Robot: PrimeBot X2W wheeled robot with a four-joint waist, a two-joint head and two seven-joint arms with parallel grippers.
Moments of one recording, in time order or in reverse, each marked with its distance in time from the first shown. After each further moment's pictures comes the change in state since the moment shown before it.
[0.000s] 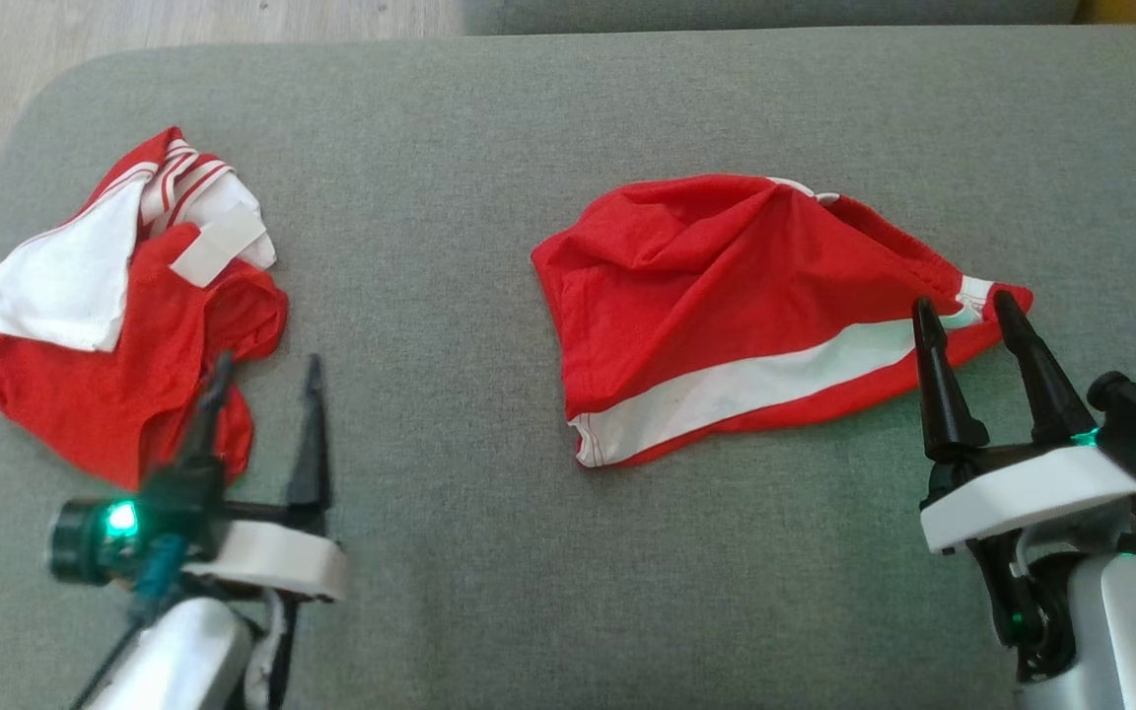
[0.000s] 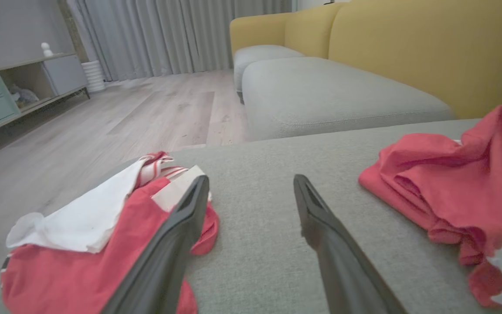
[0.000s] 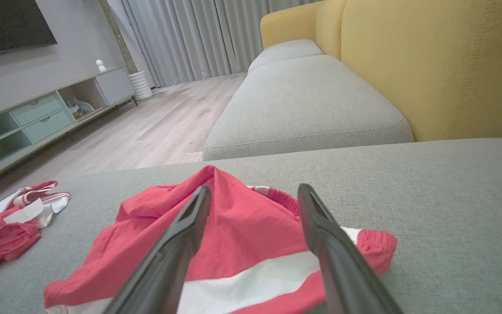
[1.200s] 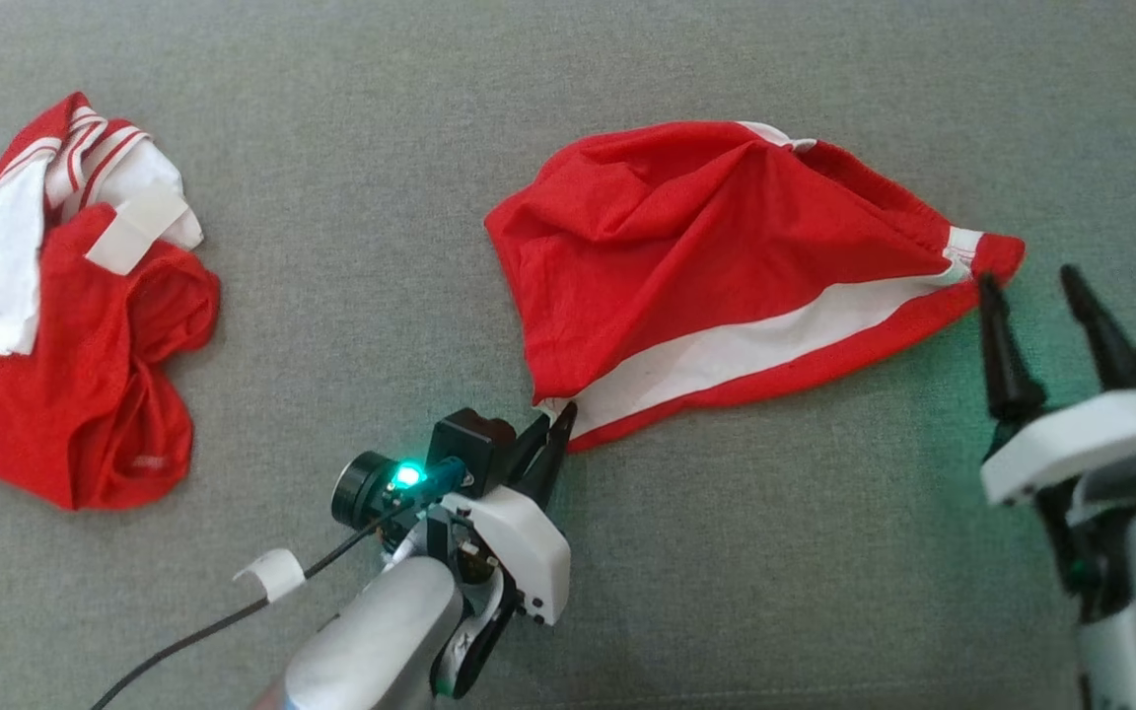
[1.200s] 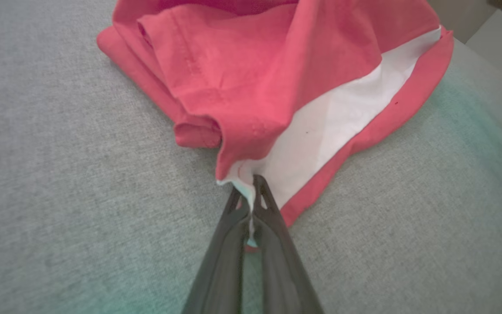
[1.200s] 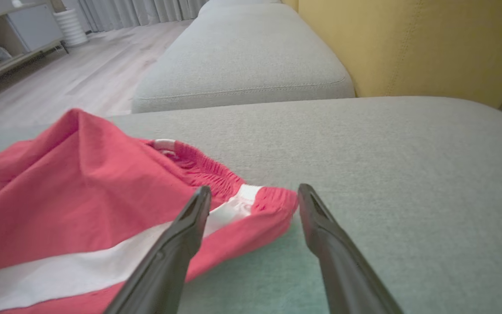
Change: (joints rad) left arm -0.214 -0.272 -0.292 0.278 -0.061 -0.219 0.237; right arm -0.086 -0.070 -0.069 0.119 -0.034 0.000 0.037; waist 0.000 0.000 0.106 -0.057
